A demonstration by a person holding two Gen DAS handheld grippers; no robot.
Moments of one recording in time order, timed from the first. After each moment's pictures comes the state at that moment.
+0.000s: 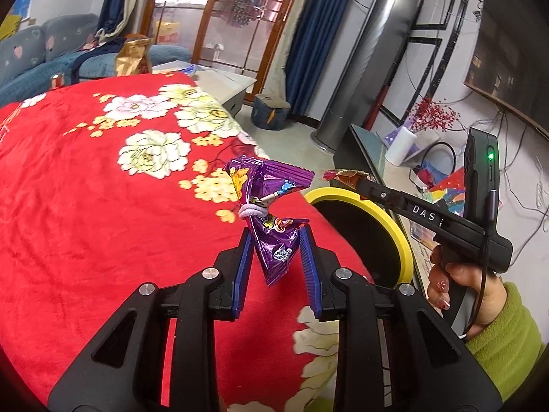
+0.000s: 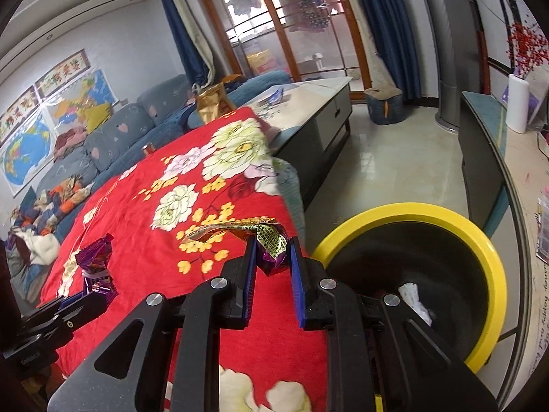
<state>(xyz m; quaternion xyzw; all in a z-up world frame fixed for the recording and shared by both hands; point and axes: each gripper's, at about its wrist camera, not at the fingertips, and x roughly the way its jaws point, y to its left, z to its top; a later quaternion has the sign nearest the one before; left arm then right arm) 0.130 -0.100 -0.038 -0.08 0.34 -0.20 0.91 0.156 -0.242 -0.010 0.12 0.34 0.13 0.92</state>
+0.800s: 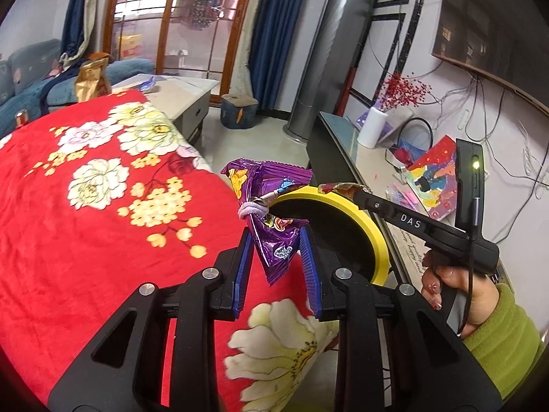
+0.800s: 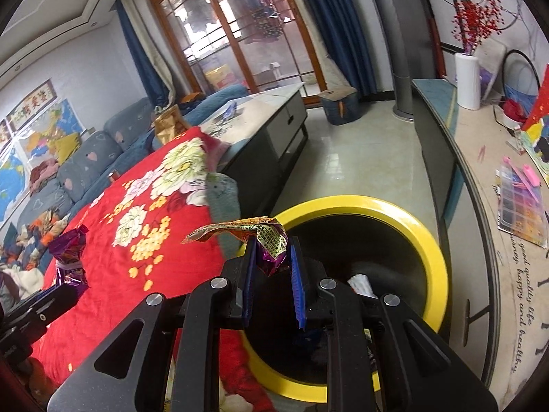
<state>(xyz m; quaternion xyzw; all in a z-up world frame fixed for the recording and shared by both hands) 0.136 -0.169 -0.025 -0.03 0.34 -0.25 0.91 0.130 -0.323 -0.022 0.16 0.33 0.05 0.93</state>
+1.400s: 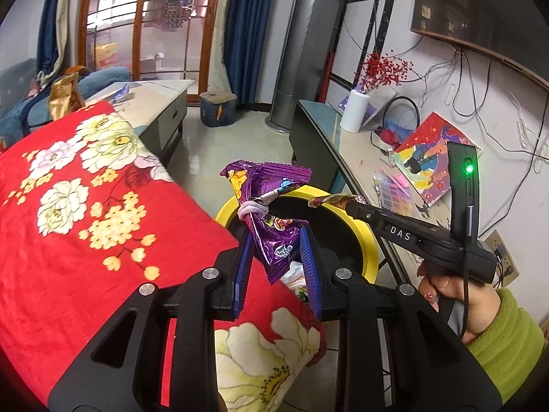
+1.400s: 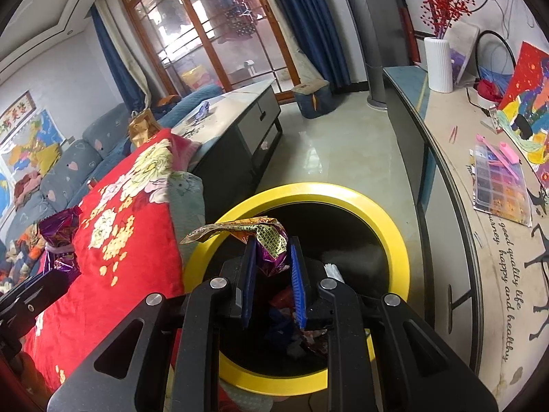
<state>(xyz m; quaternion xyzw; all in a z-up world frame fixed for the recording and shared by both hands) 0.147 -0.224 -0.032 0.02 0.34 -0.28 0.90 0.119 -0.360 -0.043 0.18 0.35 0.00 0.92</state>
